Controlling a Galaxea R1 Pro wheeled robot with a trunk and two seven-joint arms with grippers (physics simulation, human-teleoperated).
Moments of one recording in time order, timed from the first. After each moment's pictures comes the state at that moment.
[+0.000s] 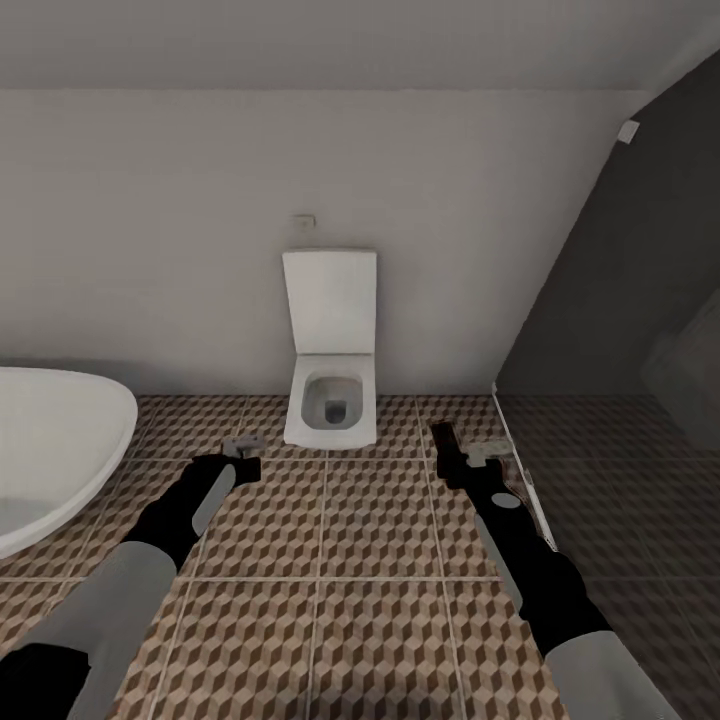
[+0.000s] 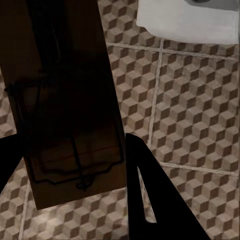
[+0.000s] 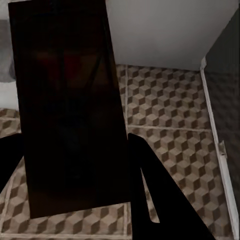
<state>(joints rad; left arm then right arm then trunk) -0.85 0.08 -0.19 -0.77 0.38 0.63 0.26 -0.58 -0.02 0.17 -1.15 -0.05 0.38 -0.16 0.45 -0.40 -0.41</state>
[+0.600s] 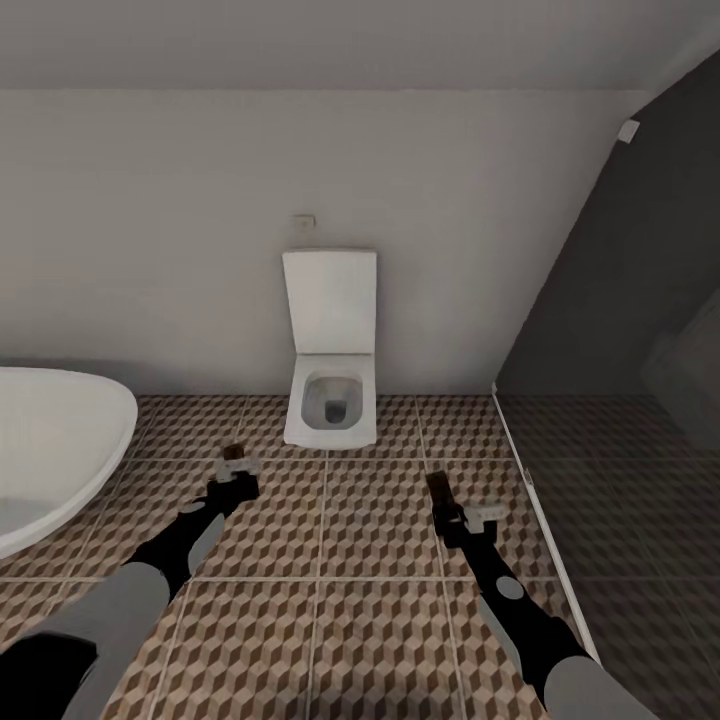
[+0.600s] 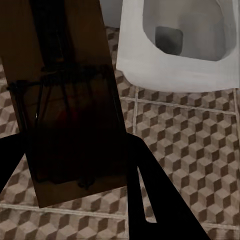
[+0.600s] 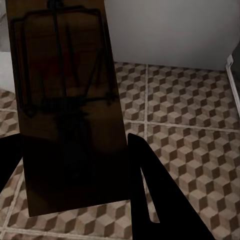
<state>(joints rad) -0.85 0.10 -0.21 -0.40 0.38 -0.01 -0.01 -0.58 -0.02 0.16 -0.54 -0.04 -0.34 -0.04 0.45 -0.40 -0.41</state>
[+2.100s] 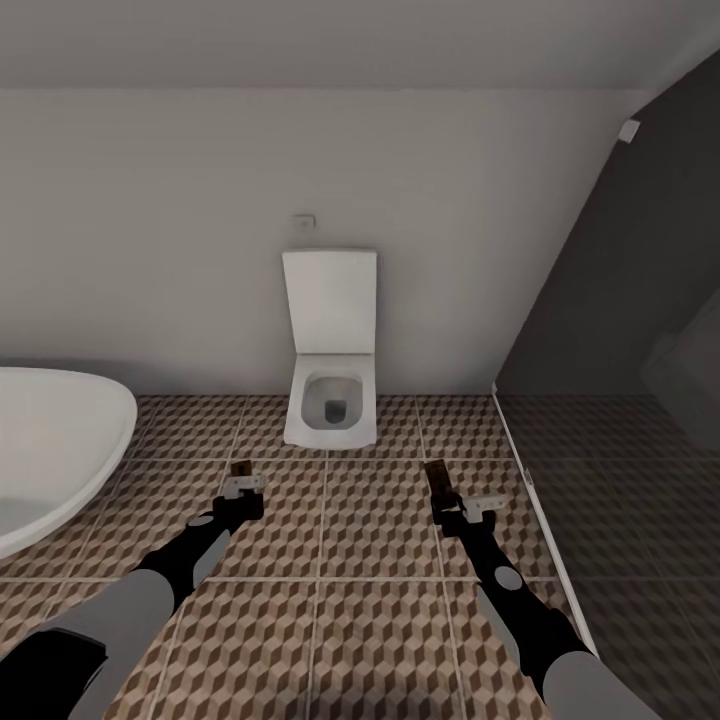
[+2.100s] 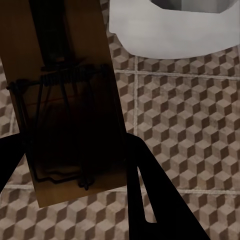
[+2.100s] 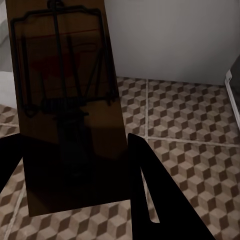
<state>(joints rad) -0.85 0.08 -0.30 -0.31 0.38 -0.02 -0.01 -0.58 -0.02 0.16 -0.61 -0.04 -0.32 -0.04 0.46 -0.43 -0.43</state>
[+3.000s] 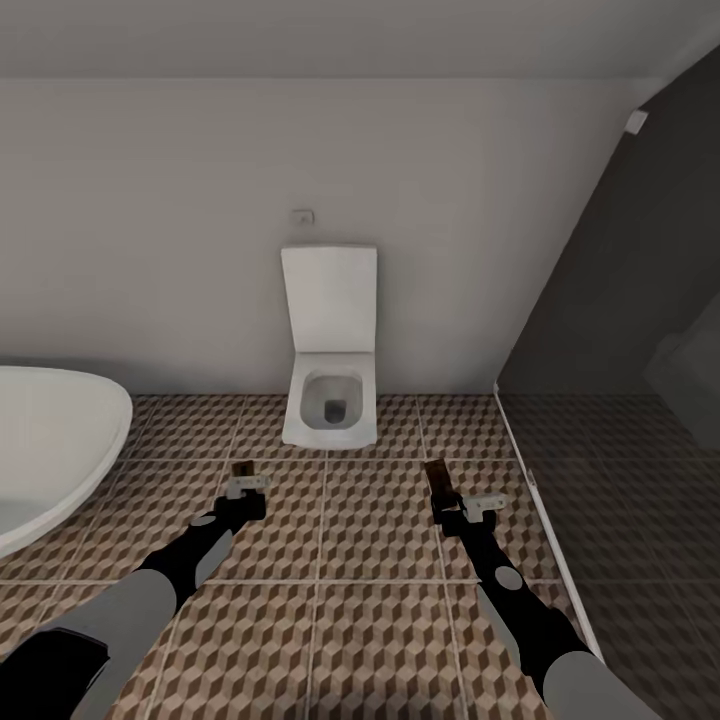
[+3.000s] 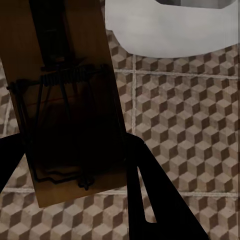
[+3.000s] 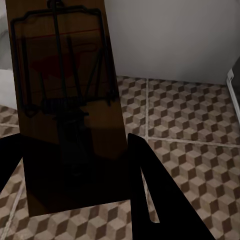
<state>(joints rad) -0.85 0.07 -0.30 -0.30 0.38 -0.02 -0.01 -0.58 -0.02 0.16 -0.61 -0.04 -0.32 -0.04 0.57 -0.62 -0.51</state>
